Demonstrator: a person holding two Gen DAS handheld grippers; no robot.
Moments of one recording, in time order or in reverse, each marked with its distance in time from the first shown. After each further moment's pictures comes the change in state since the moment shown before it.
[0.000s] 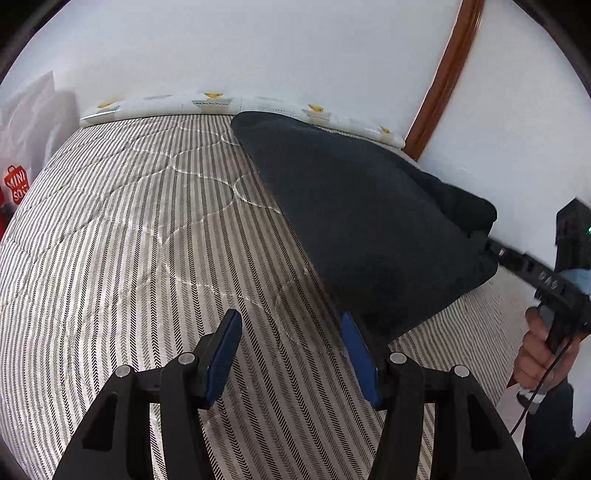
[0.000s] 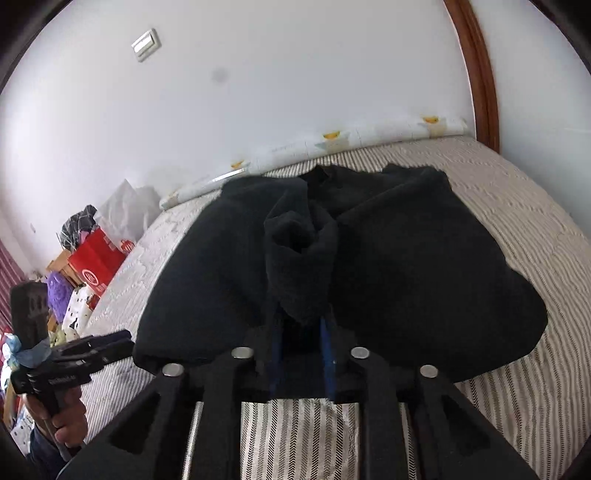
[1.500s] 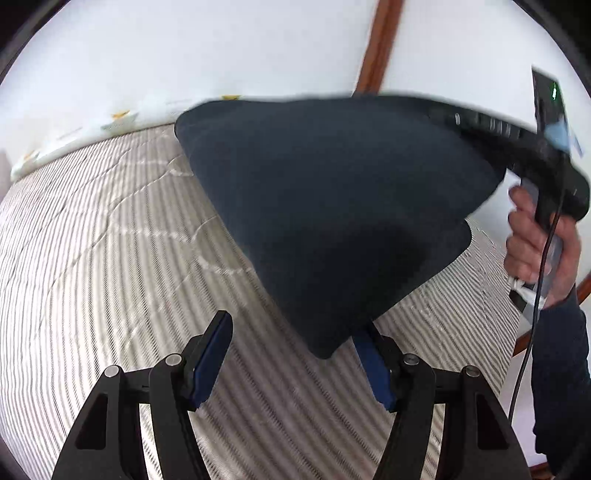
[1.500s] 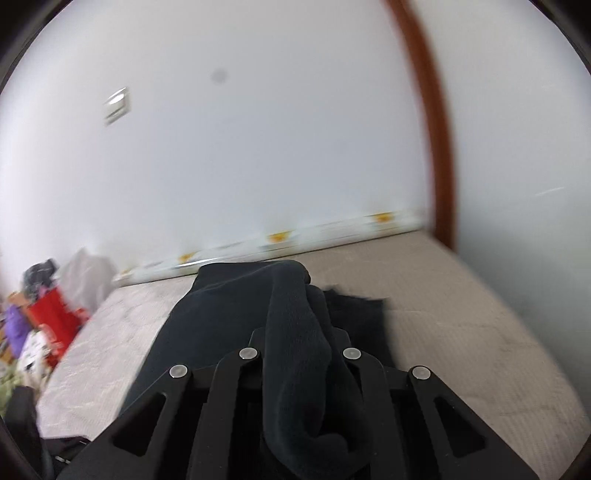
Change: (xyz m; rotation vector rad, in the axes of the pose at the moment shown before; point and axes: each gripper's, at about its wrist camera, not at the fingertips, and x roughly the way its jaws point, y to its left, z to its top) left arm 0.063 -0.100 0.021 0.202 0.029 -0.066; right arm -0.022 -0.056 0.072 0.003 -0.278 -0.248
